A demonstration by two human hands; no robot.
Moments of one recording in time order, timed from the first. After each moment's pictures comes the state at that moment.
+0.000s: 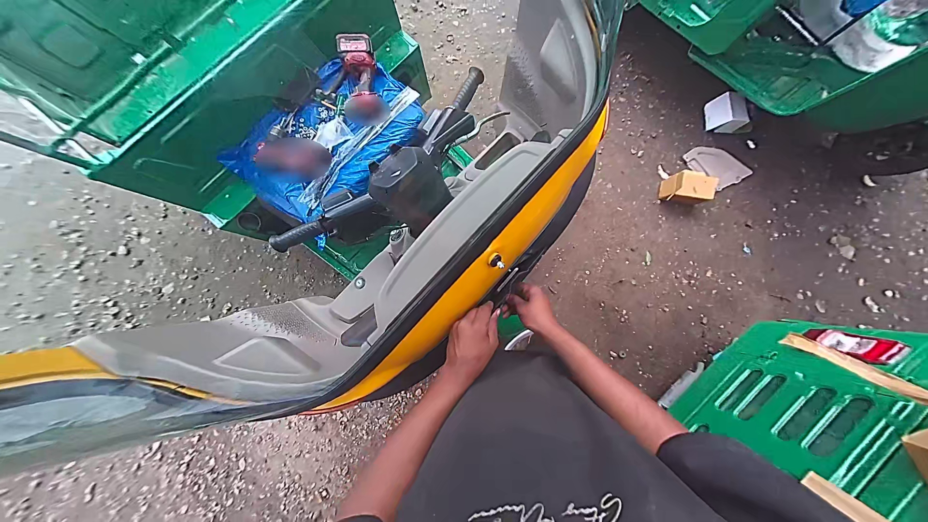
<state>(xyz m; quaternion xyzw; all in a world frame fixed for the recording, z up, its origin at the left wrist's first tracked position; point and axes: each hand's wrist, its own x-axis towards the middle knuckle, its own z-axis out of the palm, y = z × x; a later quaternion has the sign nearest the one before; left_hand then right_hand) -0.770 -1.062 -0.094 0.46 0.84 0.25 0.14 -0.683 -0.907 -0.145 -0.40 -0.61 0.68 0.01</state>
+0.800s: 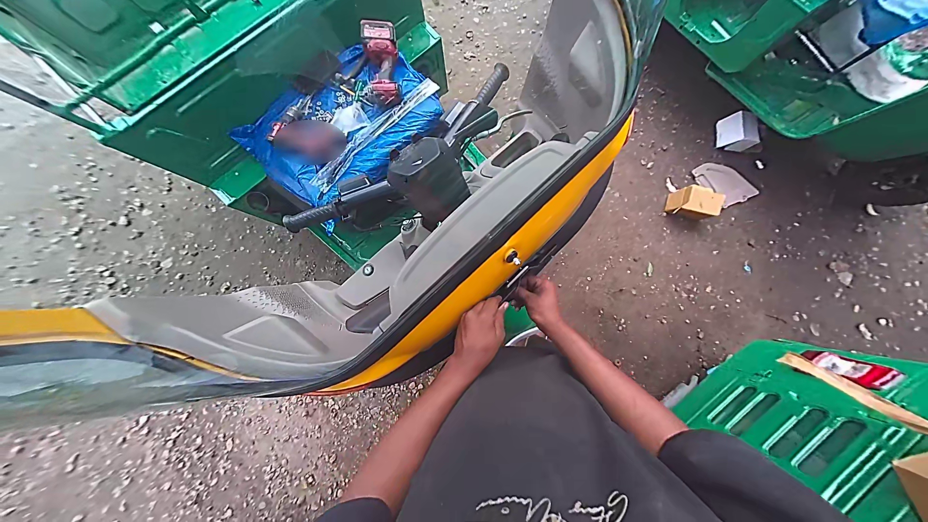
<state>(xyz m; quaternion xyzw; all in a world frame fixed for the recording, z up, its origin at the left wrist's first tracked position) -0.774 -1.063 -0.094 0.43 0.84 0.30 0.16 -0.691 -0.907 -0.154 -0.39 -0.58 0.71 0.11</state>
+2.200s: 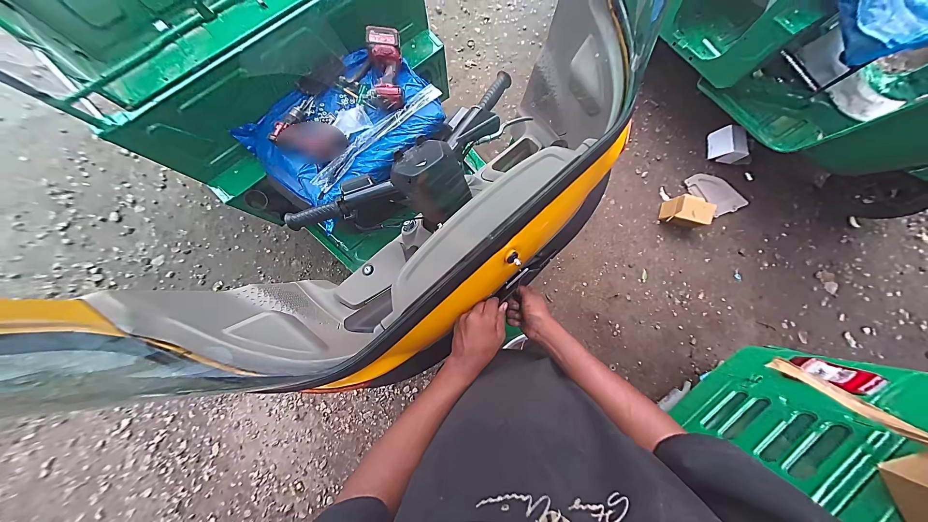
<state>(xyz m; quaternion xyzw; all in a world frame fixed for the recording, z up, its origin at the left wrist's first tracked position) -0.772 -1.064 -0.091 0.43 0.86 0.25 0.11 -0.705 -0.928 -0.138 -0.49 -0.29 0.82 0.00</state>
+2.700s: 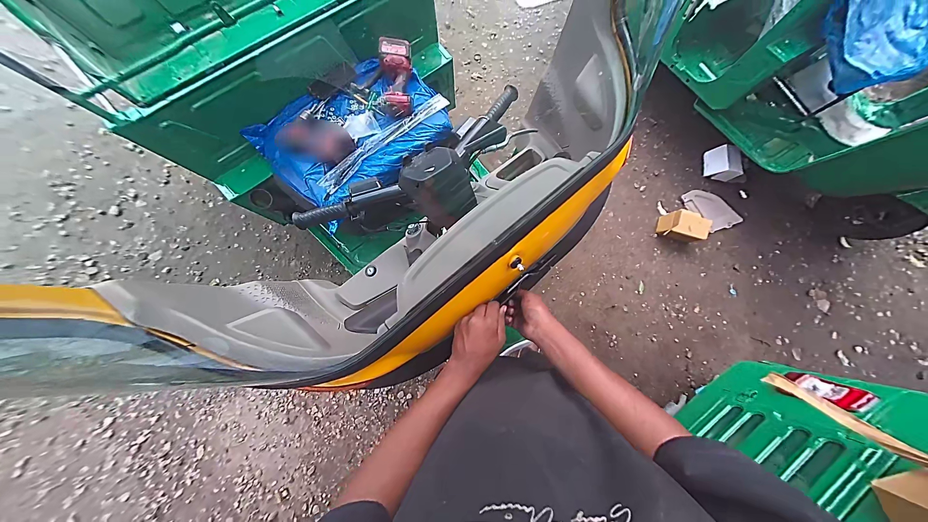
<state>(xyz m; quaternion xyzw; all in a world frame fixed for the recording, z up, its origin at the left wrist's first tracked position) -0.771 -1.064 -0.088 0.44 0.87 0.23 0.05 -0.725 -0.927 -0.123 -0.58 -0.20 0.79 0.02</state>
